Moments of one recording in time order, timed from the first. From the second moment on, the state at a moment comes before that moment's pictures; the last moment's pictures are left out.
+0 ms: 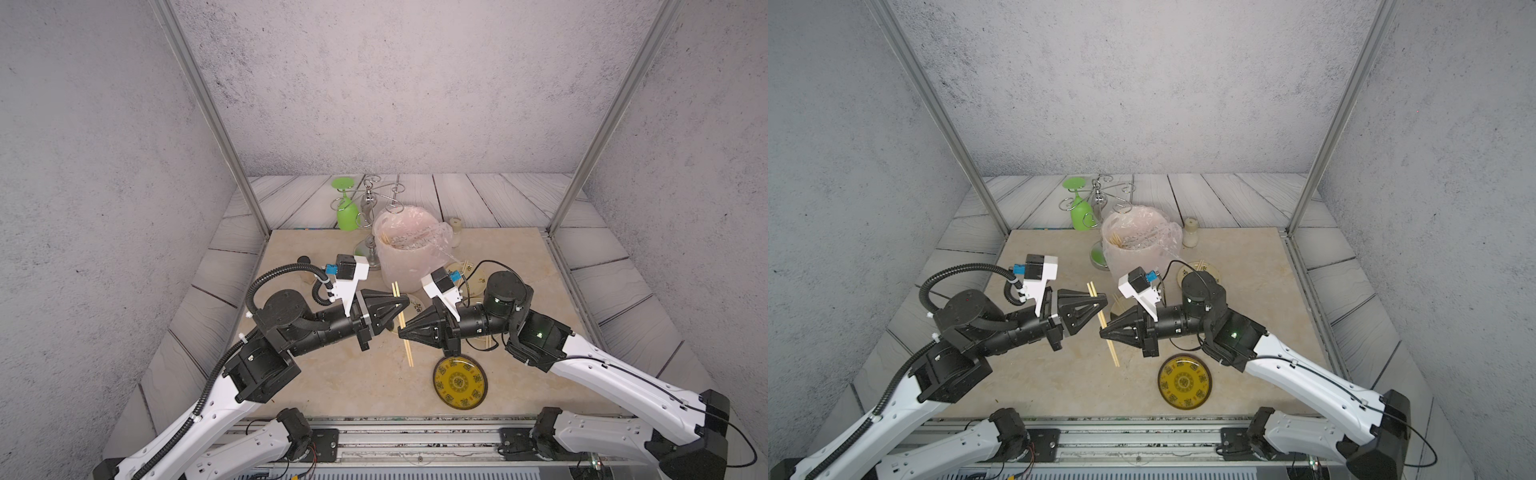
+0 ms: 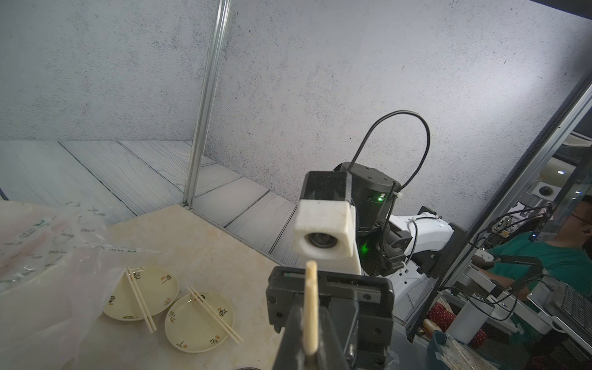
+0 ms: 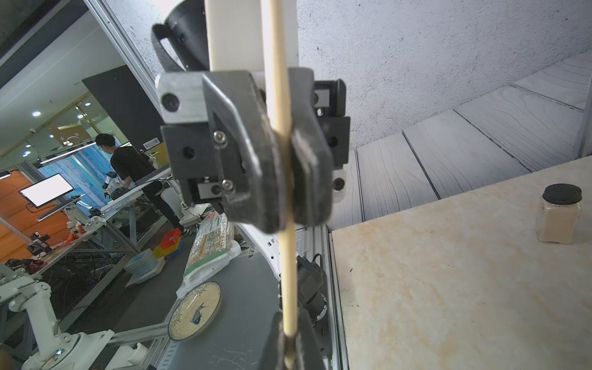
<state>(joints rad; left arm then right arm) -0.85 0.78 1.02 -0.13 0.39 -0.43 0.92 1.11 1.04 -0.01 -0.79 0.36</state>
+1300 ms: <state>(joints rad) -0.85 0.66 0.90 -0.33 -0.09 -0.41 0.72 1.03 0.51 -0.65 -0.42 0.73</state>
